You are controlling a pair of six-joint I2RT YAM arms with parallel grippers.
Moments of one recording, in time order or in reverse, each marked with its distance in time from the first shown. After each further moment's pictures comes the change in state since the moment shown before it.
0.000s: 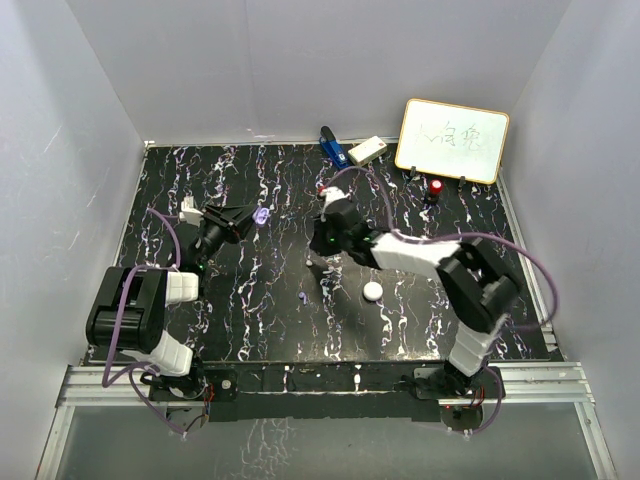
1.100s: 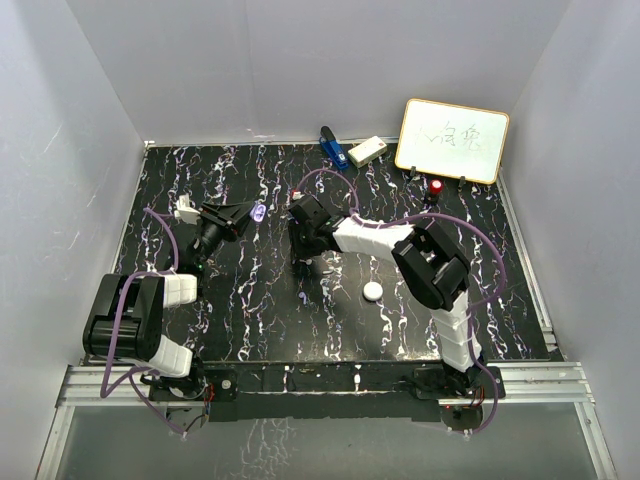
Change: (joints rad) left arm 0.000 -0.045 0.002 -0.025 -0.046 0.037; right arm 0.050 0.237 0.315 -0.275 -0.015 0.113
